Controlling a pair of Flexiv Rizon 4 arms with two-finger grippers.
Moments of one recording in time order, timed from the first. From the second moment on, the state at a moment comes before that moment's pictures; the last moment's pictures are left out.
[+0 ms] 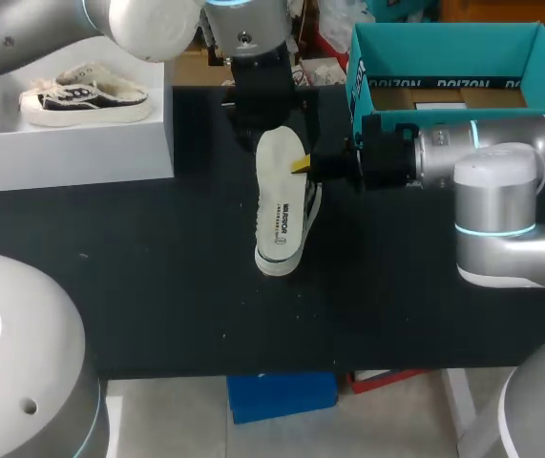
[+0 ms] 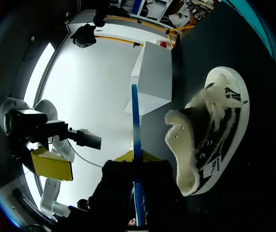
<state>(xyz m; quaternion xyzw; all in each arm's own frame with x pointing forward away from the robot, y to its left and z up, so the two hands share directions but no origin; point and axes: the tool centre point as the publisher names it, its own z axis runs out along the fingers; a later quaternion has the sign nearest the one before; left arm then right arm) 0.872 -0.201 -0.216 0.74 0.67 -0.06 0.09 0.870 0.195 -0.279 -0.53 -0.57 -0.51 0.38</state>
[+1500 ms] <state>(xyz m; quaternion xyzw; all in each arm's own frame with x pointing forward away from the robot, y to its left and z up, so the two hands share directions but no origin) 0.763 -0.143 -0.232 0.66 0.68 -0.21 0.25 0.870 0.195 -0.279 -0.53 -0.57 -0.50 0.38</state>
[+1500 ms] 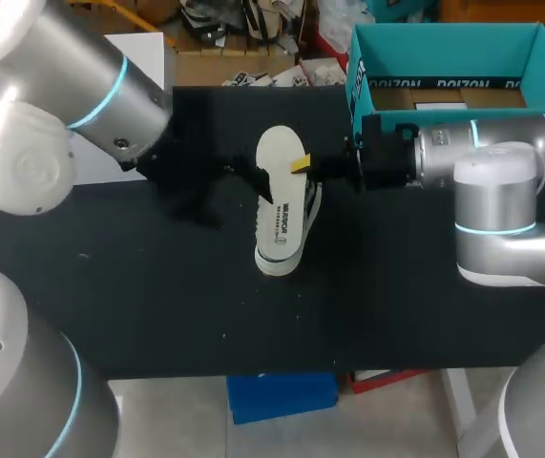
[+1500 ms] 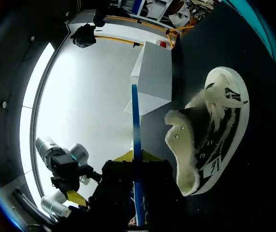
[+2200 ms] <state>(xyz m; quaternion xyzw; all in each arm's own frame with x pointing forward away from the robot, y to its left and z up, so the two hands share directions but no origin) 0.778 -0.137 -0.240 0.56 0.58 -0.42 0.43 0.870 0.195 -0.279 -0.53 -0.57 -0.50 0.38</state>
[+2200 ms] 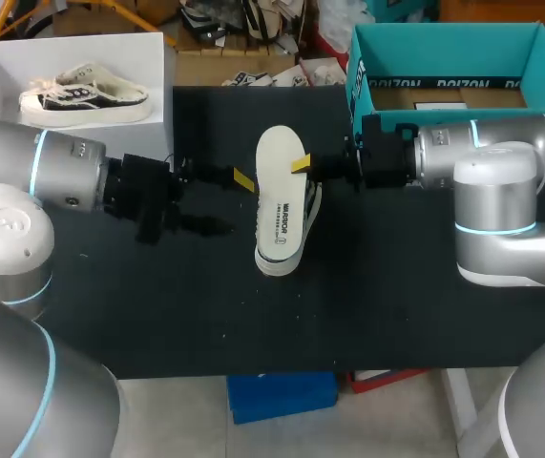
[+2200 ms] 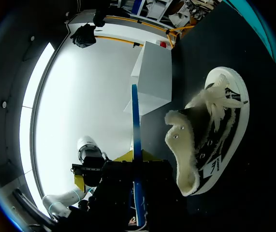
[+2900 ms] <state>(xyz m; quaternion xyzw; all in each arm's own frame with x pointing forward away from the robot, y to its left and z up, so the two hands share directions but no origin) 0.799 -0.127 -0.260 0.44 0.49 -0.46 0.59 0.870 0.195 -0.279 -0.53 -0.57 -0.50 0.38</state>
